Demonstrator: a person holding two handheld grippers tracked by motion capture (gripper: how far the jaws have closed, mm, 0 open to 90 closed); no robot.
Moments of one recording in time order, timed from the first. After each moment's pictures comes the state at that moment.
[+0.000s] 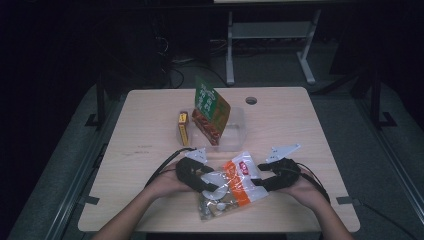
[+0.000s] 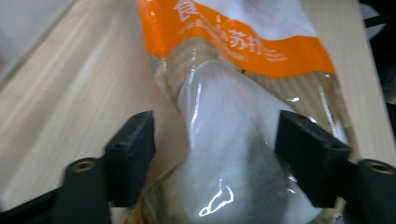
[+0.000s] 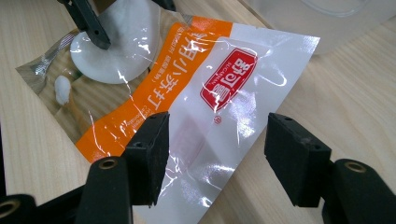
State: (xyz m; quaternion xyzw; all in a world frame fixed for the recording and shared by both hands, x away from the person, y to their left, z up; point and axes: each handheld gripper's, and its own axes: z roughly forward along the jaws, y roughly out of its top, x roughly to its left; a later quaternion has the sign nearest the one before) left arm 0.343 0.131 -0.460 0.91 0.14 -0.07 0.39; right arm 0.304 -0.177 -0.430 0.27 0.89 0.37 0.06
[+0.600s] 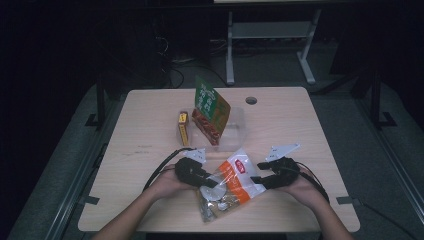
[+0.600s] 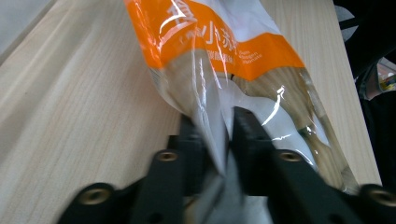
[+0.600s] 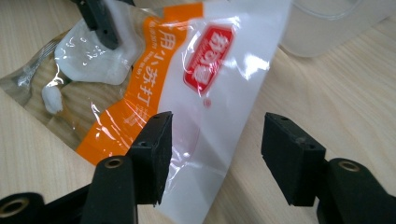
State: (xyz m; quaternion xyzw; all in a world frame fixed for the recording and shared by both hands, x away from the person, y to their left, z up) left arm 0.342 0.134 -0.458 0.91 0.13 -0.09 0.39; right arm 0.307 -0.177 -0.431 0.28 0.88 0.37 0.07
